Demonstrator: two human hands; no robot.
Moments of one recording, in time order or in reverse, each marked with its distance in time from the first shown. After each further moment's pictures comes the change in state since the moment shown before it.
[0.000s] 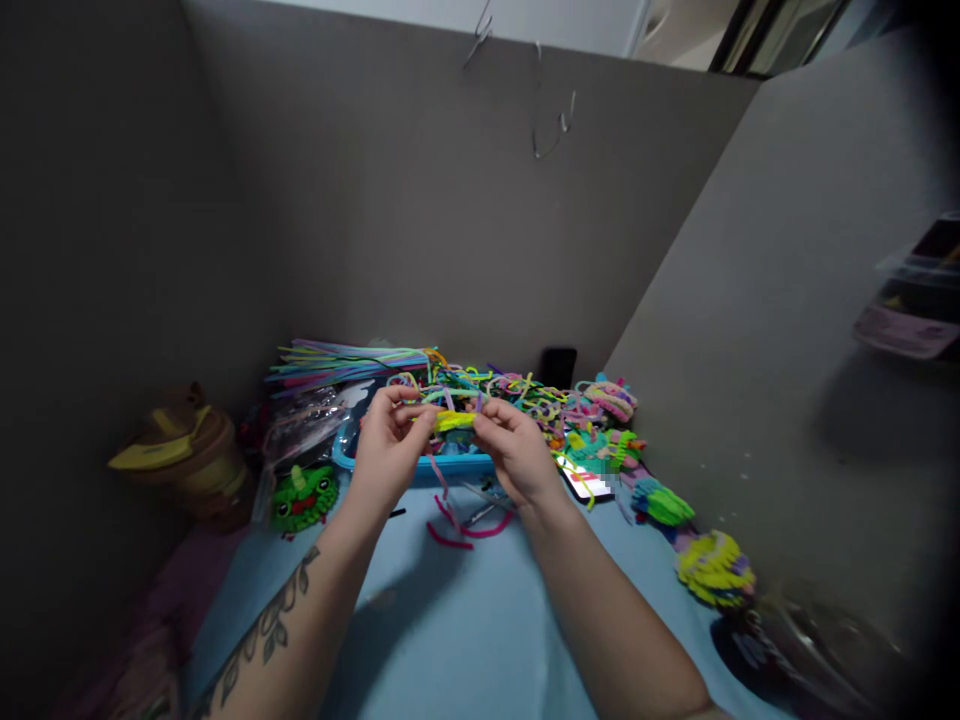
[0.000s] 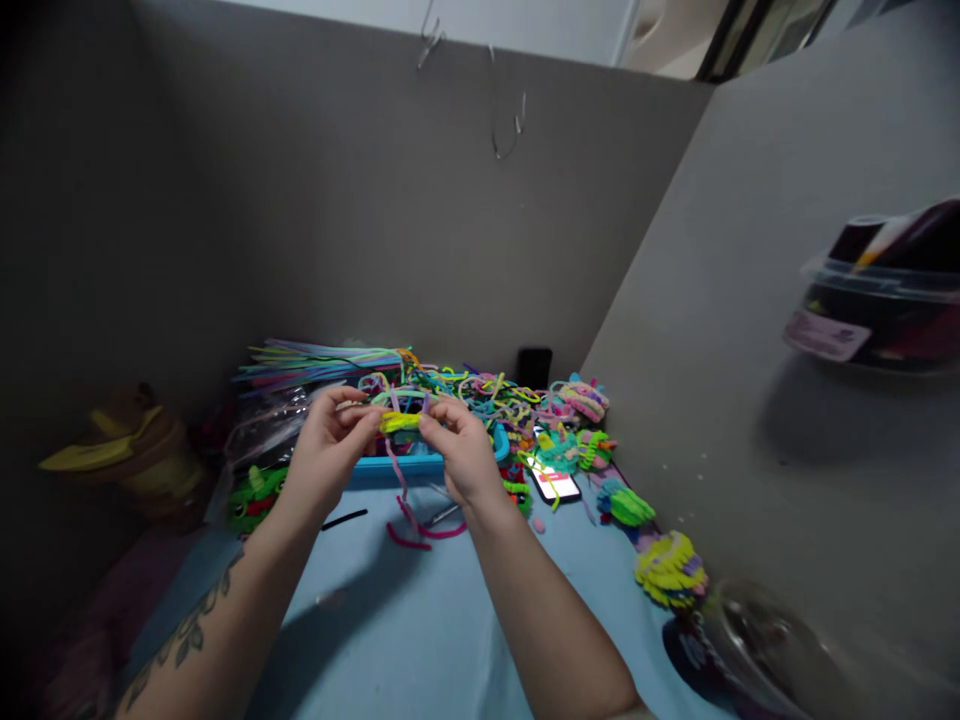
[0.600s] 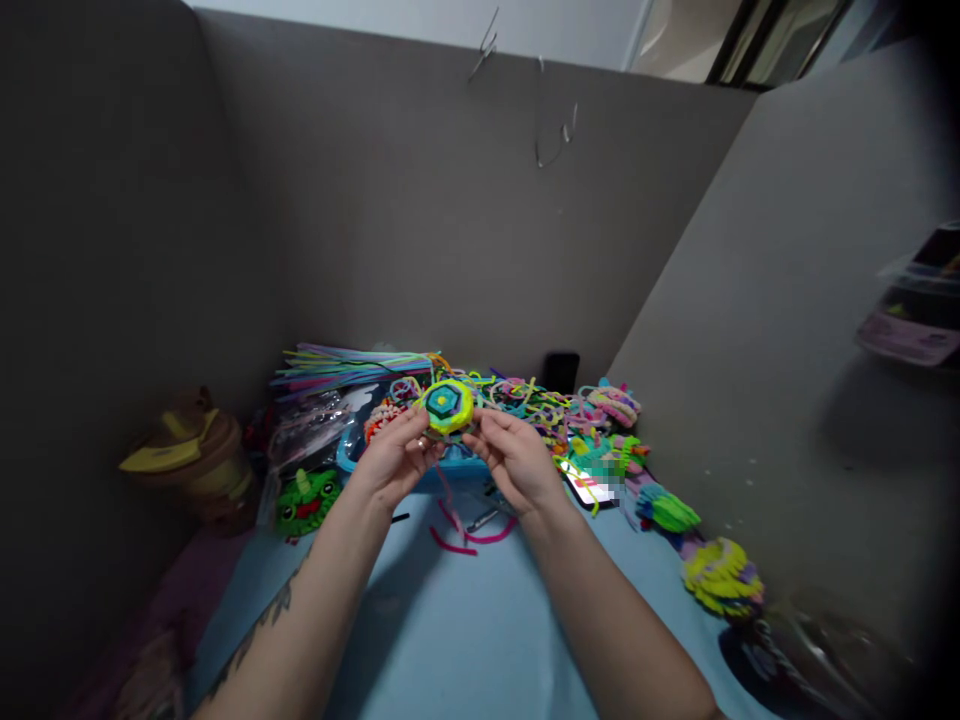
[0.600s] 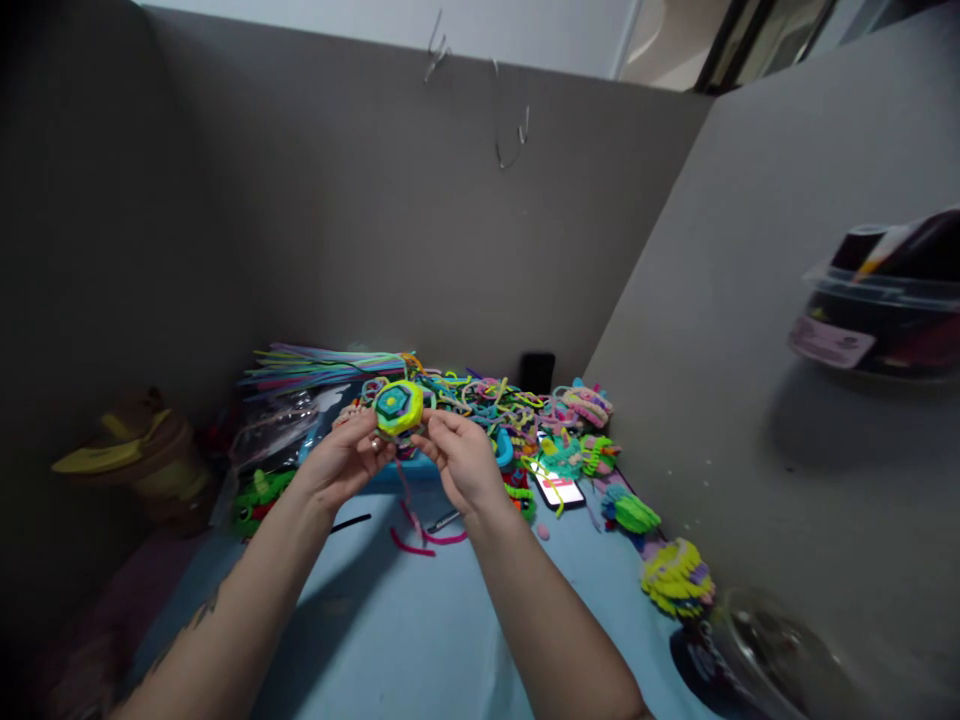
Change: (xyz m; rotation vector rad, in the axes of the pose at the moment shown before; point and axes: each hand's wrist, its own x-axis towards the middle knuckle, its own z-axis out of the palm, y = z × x) left_hand 0.017 -0.018 -0.011 -0.603 -0.036 -0.559; right_hand 0.000 0.004 0.007 0.407 0.028 0.293
